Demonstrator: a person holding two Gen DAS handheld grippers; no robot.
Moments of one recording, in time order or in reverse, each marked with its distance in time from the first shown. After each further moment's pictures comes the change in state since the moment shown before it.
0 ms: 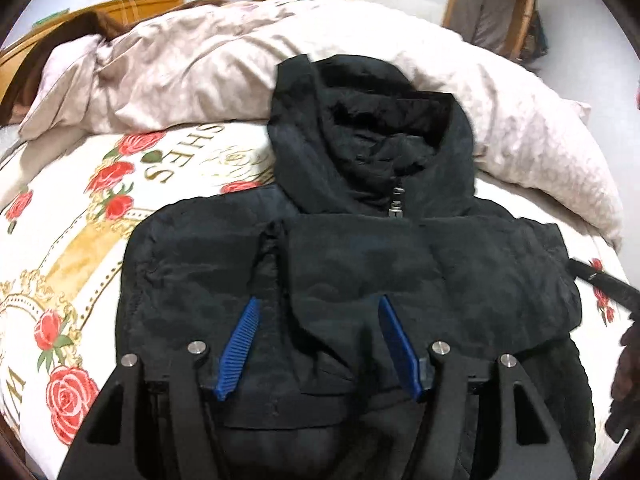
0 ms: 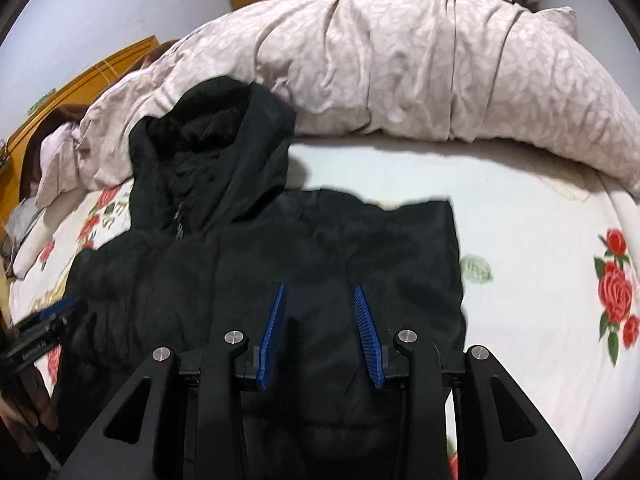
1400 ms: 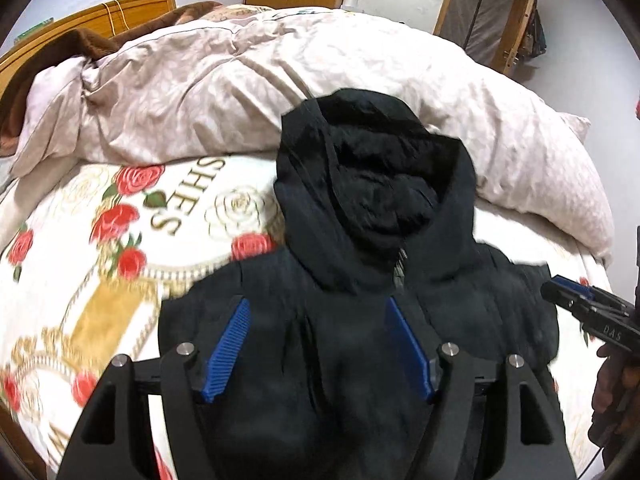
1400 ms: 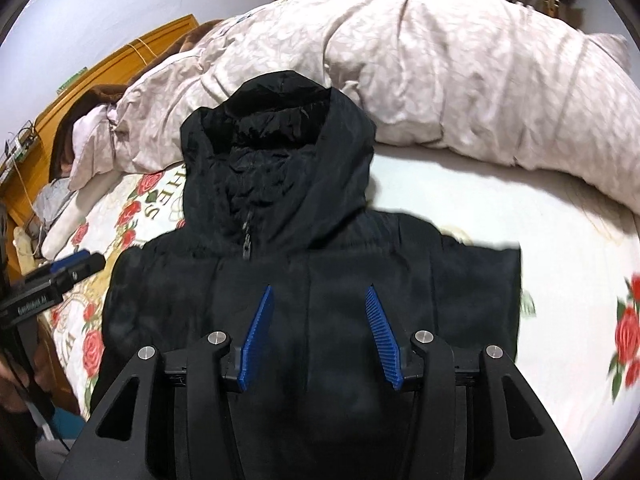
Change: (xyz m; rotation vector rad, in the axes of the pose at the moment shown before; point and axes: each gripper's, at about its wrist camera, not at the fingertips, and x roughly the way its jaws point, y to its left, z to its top) left arm -0.005 0.025 0.092 -0.002 0.045 -0.017; right arm 0.004 0.051 0.073 -0.077 0.047 0.108
